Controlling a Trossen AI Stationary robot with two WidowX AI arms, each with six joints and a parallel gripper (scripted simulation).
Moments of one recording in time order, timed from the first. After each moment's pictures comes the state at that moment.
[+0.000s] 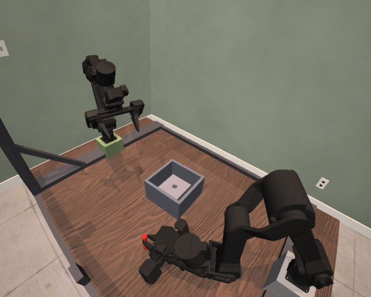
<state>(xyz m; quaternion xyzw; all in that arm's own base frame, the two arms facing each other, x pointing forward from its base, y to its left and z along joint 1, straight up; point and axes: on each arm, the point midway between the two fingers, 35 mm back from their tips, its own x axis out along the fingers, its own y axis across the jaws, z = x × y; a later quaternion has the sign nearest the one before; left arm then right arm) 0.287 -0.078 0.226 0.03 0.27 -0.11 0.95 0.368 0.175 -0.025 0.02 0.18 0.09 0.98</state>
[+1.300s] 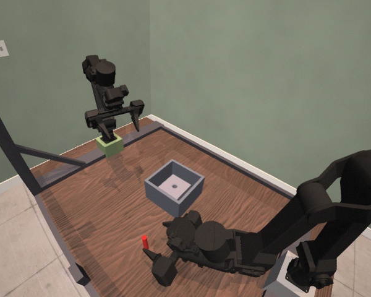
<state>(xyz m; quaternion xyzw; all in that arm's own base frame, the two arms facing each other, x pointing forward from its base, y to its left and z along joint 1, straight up) 0.287 -0.078 0.226 0.03 0.27 -0.11 0.95 0.331 0.167 0.042 0.02 0.19 0.12 0.97</state>
